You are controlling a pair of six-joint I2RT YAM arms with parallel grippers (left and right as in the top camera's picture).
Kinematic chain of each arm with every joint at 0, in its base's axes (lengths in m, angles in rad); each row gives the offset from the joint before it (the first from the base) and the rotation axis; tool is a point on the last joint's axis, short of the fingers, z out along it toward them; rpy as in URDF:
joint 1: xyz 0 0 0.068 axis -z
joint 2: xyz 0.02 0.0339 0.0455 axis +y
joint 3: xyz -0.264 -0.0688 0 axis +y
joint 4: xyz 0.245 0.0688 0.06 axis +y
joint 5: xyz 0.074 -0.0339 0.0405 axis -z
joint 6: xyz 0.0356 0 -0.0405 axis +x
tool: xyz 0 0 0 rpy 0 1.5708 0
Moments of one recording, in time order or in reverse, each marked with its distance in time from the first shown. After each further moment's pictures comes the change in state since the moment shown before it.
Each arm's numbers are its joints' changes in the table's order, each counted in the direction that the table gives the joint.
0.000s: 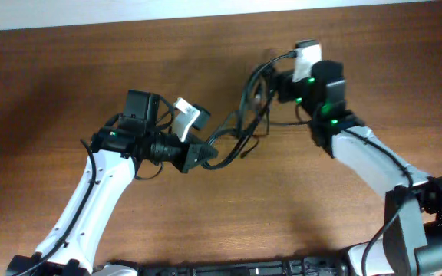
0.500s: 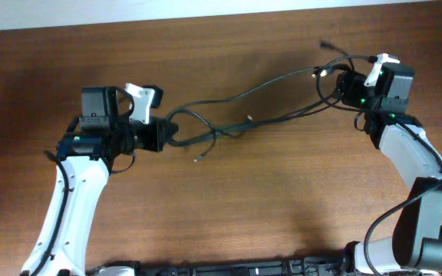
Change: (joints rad) left arm -0.214 -0.052 0.001 -0.130 -0.235 -0.224; right arm 0.387 0.001 -0.002 0.285 0.040 0.037
